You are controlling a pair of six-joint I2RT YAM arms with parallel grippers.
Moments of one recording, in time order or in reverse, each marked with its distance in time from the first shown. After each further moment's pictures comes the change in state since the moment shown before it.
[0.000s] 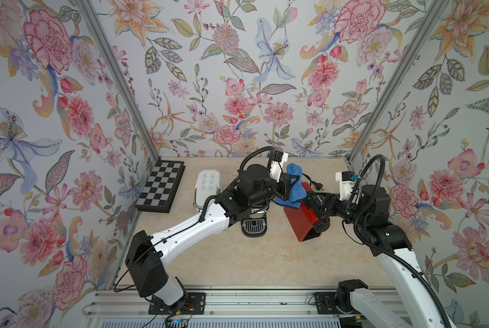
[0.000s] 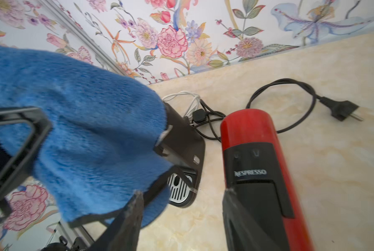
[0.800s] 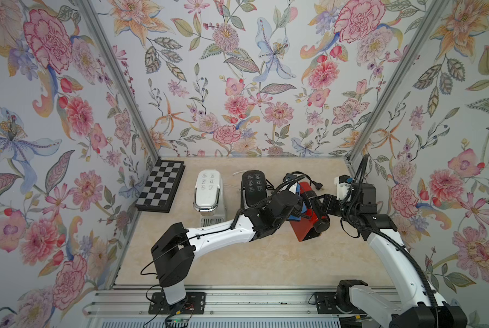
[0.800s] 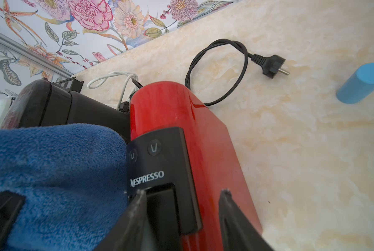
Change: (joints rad) left arm -0.166 0.247 -0.032 0.053 -0.489 0.026; right arm -0.091 0.188 -0.094 0.030 0.057 -0.067
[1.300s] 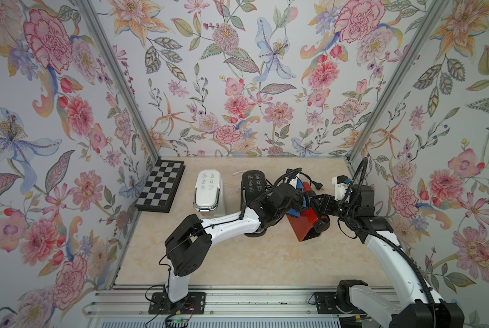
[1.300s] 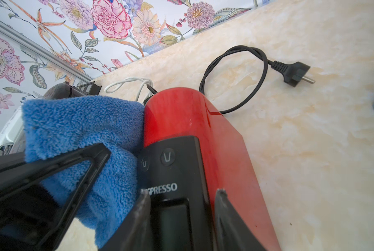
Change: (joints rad) left arm 0.063 0.134 0.047 0.106 0.176 -0.047; right arm 0.000 0.000 -0.063 0.126 -0.062 0.027
